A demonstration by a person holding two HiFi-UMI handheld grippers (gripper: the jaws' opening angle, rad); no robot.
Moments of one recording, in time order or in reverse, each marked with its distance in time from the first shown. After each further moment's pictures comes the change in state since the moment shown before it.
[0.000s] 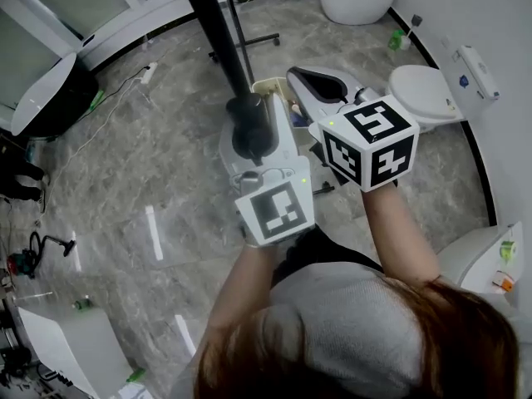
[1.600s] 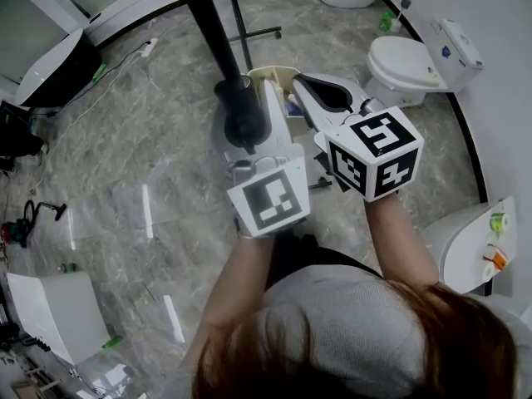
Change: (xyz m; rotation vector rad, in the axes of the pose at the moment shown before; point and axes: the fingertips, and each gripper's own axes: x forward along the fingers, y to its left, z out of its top) left arm -0.183 -0.096 0.042 0.011 0.002 0.064; right arm -0.211 0.075 -0.068 0.001 0.016 0.044
